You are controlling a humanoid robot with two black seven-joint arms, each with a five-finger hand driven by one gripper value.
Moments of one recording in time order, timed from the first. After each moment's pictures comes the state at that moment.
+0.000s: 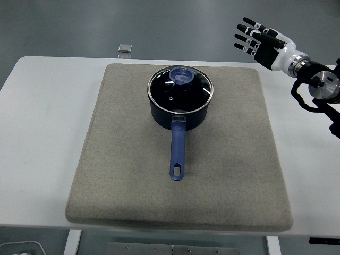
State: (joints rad) left arm 0.05 0.00 -0.14 -0.11 0.08 -0.10 0.09; right arm 1.13 -0.31 0.31 0.64 0.31 0.20 0.02
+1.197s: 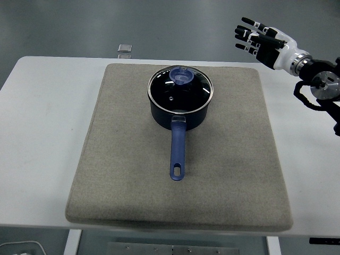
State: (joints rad) left arm 0.05 0.00 -0.14 -0.10 0.08 -0.09 0.09; right arm 1.14 -0.32 0.31 0.64 0.16 0.22 0.04
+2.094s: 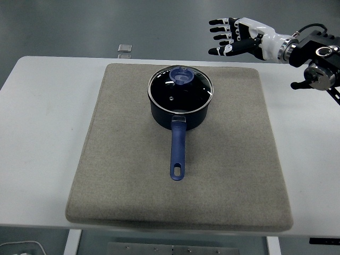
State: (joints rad) left arm 0.05 0.00 -0.14 -0.10 0.08 -0.09 0.09; right arm 1.24 -0.35 0.30 0.81 -0.52 0.24 0.04
